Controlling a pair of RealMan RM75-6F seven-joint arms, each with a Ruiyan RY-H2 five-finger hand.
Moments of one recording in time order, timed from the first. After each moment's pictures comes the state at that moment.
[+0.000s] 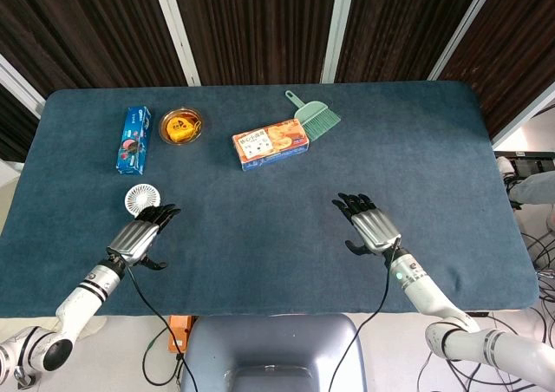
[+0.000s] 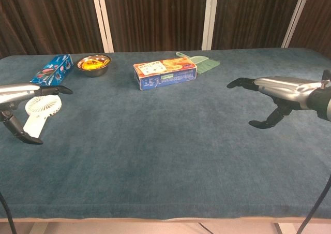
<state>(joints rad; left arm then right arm) -0.62 -1.27 -0.11 -1.51 1.24 0.81 0.05 0.62 -1.45 0.16 -1.40 -1.28 0.83 -0.15</state>
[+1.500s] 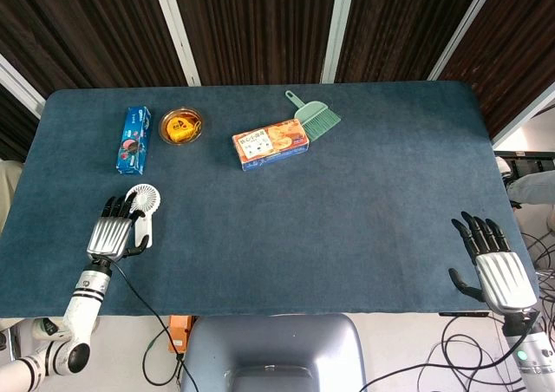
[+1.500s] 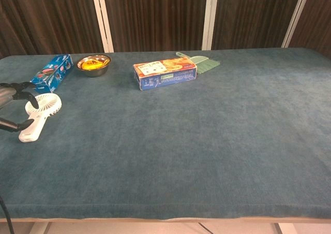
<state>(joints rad) -0.51 -1.53 -0.15 -1.19 1.15 1.04 0.32 0.16 -1.11 -0.01 -1.60 -1.54 1.46 0.00</state>
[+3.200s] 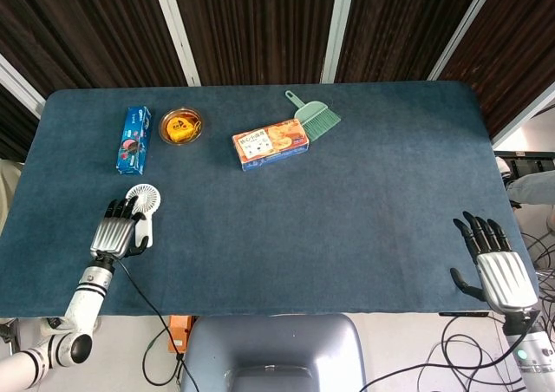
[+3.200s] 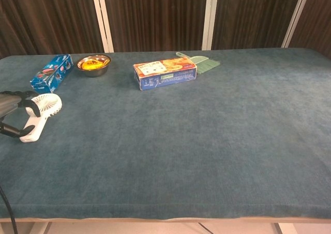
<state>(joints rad) -0.55 -1.53 -0.12 -1.16 1.03 0.91 0.41 0.14 -1.10 0.02 -1.62 -1.54 1.43 -0.02</state>
